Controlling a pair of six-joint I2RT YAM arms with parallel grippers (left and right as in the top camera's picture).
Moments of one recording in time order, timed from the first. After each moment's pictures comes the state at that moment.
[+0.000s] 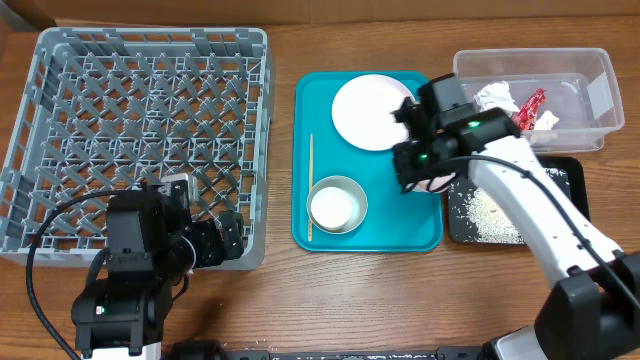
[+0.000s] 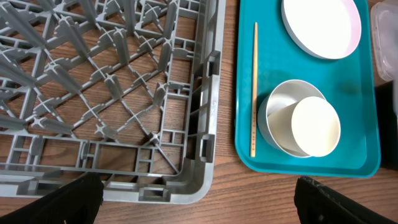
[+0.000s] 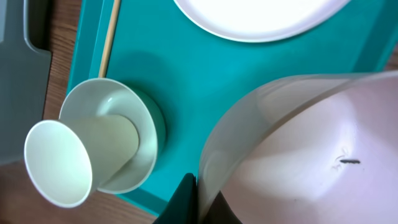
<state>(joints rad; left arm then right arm) 0.03 0.81 0.93 -1.04 0.20 -0.21 0.35 1.67 1.35 -0.94 -0.23 0.11</state>
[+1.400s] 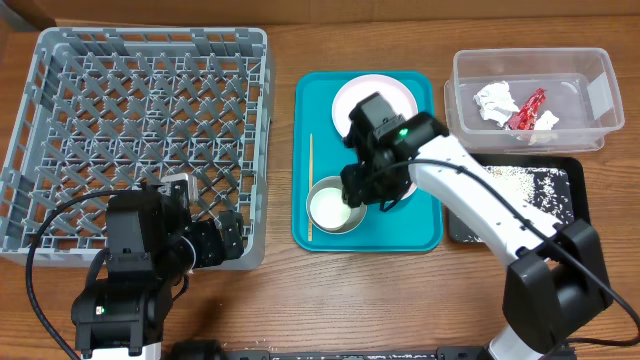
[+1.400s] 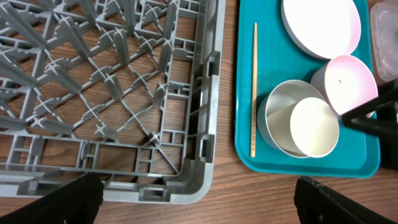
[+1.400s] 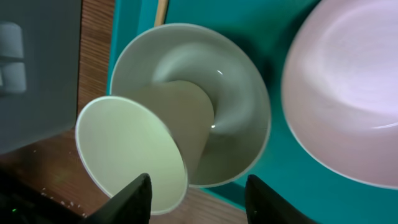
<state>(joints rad) 0.03 0.81 0.93 -1.04 0.20 -0.21 0.57 1.81 1.43 -1.01 -0.28 0.32</state>
